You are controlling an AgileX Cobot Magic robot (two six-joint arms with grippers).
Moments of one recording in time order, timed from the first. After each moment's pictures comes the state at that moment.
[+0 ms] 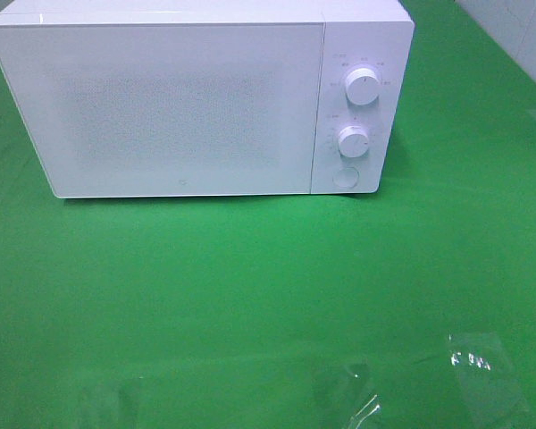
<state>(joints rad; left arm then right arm) 0.00 0.00 -0.51 -0.08 1.05 0.09 0.09 0.00 -0.51 -0.09 1.01 0.13</state>
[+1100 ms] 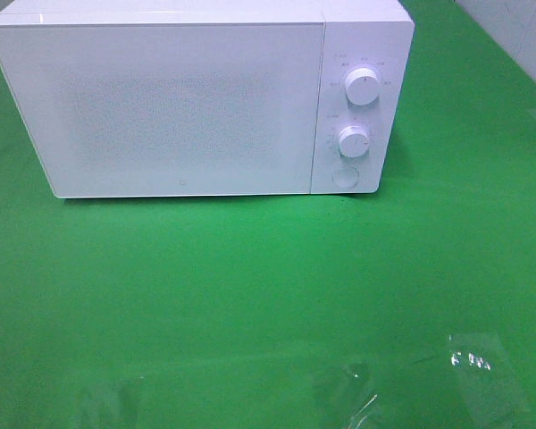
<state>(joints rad) 0.00 0.00 -0.51 -0.08 1.05 0.09 0.09 0.42 -0.53 -0.09 0.60 0.13</state>
